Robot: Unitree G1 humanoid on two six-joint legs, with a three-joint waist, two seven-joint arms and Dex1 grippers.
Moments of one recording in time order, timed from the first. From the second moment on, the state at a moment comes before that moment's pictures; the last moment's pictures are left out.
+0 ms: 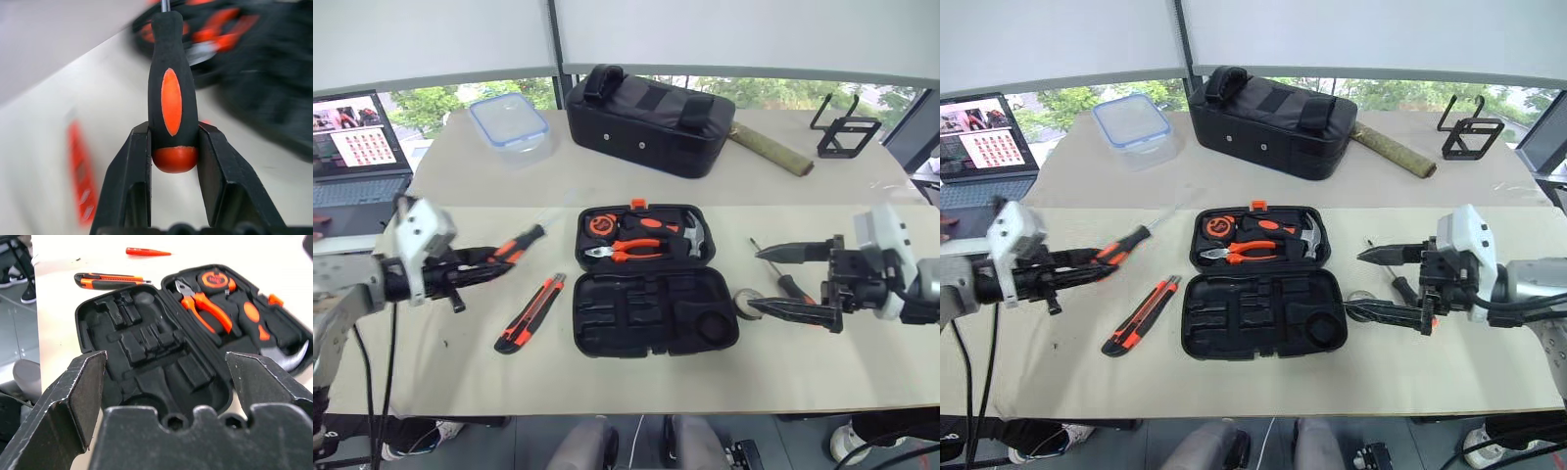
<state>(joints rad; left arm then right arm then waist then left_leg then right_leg) -0.26 1.02 0.17 -0.26 -0.55 0.61 -1.11 -0.13 -1.03 -0.35 -0.39 0.73 0.61 1.18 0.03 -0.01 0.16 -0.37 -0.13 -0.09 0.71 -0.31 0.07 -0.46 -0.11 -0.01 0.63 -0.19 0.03</state>
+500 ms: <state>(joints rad) -0.72 0.71 -0.38 0.11 -0.16 0.37 -1.25 0.02 -1.01 -0.47 -0.55 0.76 0.65 1.07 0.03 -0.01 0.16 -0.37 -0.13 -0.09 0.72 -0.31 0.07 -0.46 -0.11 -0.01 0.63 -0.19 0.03</state>
